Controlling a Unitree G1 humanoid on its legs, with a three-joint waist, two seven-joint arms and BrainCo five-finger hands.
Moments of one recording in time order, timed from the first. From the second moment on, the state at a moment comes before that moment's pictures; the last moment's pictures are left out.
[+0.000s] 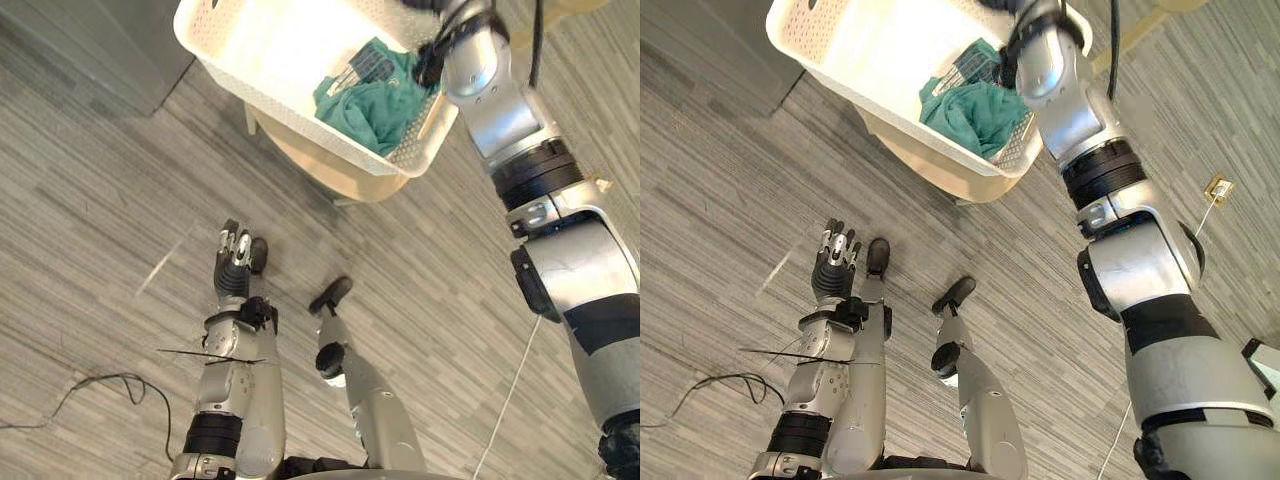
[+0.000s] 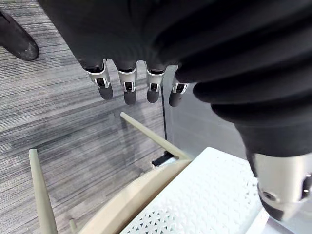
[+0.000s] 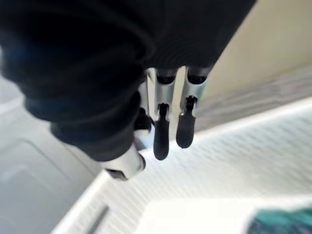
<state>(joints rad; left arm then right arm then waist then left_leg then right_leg) -0.11 0.04 0.00 0.13 -0.49 -0.22 0.12 -1.45 -0.42 0.45 0.89 -0.17 -0.03 -0.17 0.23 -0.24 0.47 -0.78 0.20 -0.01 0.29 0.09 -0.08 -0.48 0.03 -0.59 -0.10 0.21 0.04</state>
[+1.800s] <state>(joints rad) 0.01 -0.06 -0.19 0.08 -0.67 -0.20 0.01 -1.58 -0.54 0.78 1.10 -0.10 0.02 -0.14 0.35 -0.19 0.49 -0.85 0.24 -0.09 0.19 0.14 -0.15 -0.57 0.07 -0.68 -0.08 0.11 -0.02</state>
